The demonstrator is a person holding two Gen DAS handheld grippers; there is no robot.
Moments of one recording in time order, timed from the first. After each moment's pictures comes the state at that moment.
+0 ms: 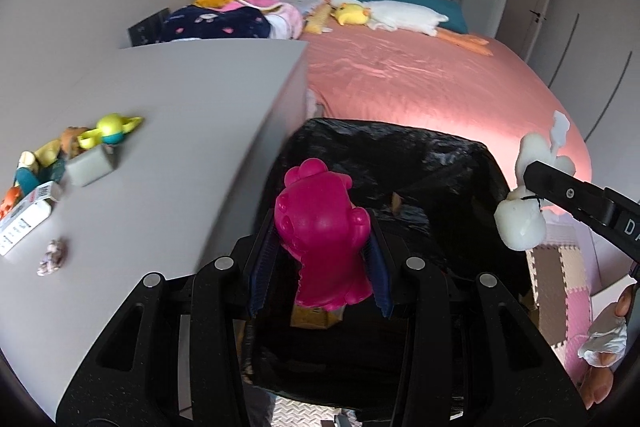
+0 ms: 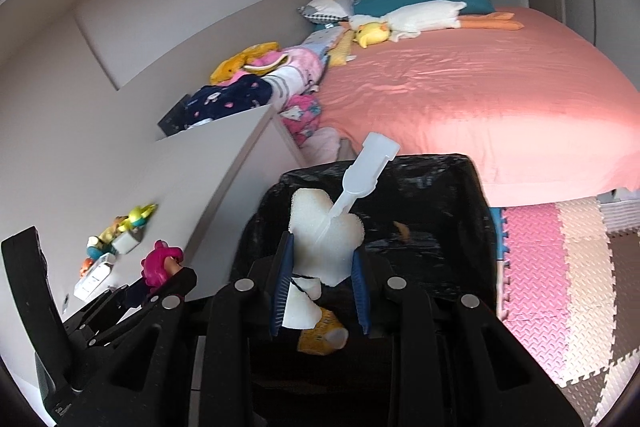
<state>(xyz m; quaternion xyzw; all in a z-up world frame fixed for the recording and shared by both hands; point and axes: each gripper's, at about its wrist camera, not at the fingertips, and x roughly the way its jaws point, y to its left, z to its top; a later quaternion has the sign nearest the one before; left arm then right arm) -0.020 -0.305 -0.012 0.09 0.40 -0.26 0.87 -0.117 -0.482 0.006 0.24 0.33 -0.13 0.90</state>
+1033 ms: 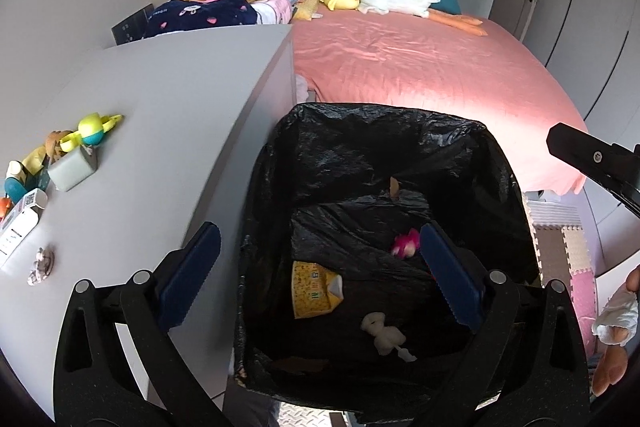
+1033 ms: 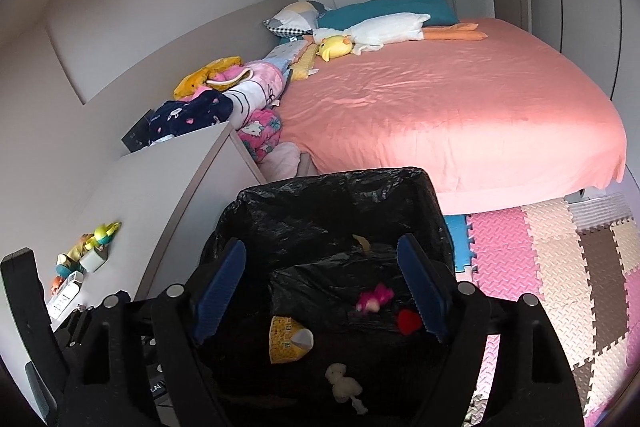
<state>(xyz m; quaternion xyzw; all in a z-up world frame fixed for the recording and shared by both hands) -0.014 -0.315 -0.023 0.11 0.41 -0.27 0.86 -0.122 -0.494 0.005 0.23 0.33 -0.19 0.90</state>
